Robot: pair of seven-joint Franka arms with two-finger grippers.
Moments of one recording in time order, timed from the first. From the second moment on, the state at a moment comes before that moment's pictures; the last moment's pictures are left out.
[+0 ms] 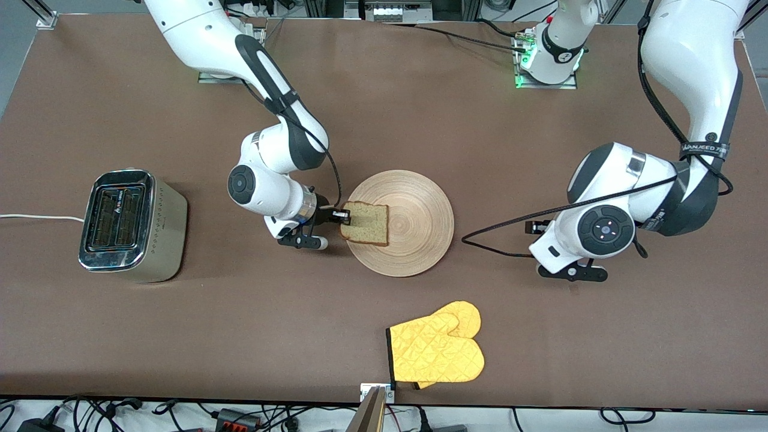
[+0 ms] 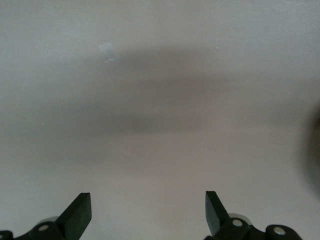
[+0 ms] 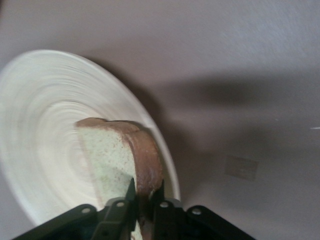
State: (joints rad) left arm 0.17 0.69 -0.60 -1.29 0.46 1.51 -0.39; right arm 0.53 0.61 0.00 -1.70 0.63 2.38 0.24
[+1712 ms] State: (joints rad) left arm 0.01 0.03 -0.04 -1.66 0.02 1.71 0.00; right arm 0.47 0.31 -0.52 -1.46 -0.16 1.57 -0.04
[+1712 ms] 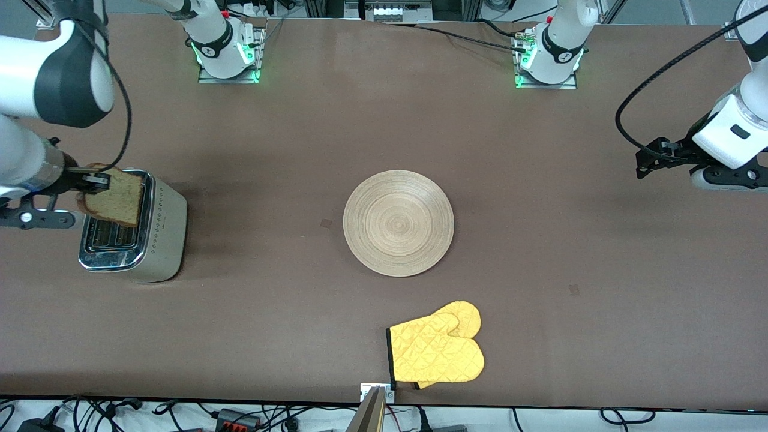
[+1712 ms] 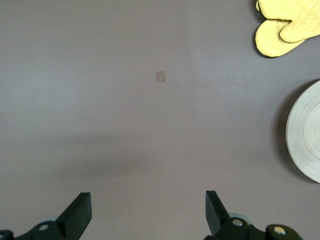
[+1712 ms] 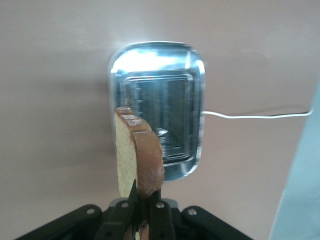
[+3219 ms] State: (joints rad) left arm -0.01 0.00 -0.04 -1.64 0.03 1.65 0.01; right arm 0.45 0.37 -0.52 -1.59 -0.19 1.74 -0.06
